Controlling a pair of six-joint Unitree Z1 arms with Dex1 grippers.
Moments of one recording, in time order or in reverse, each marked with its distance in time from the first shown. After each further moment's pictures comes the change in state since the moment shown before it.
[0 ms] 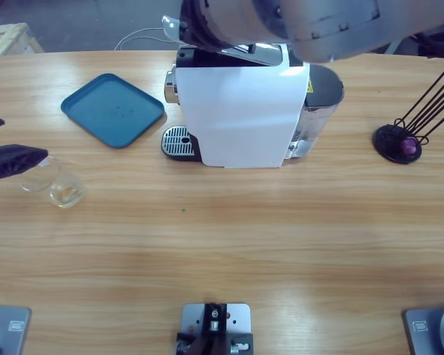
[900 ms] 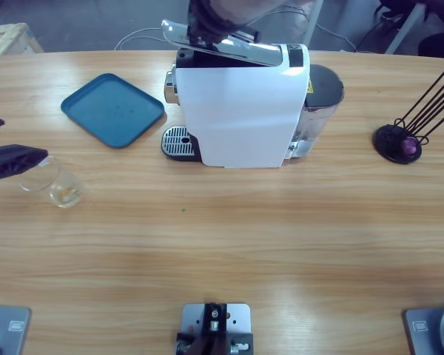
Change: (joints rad) arm 0 0.001 0.000 0.000 0.001 0.000 0.000; arm 1 -0.051 0.088 -0.245 0.300 0.055 -0.015
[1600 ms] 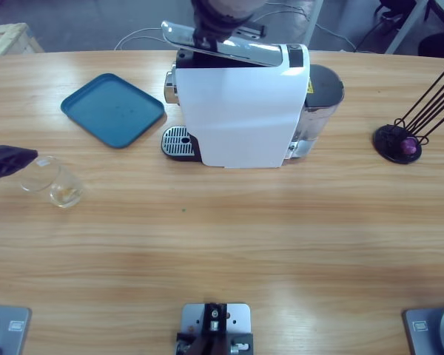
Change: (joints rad) arm 0 0.000 -0.035 0.002 0.016 0.000 0.000; arm 1 0.030 0.034 -0.104 0.141 -0.050 -0.018
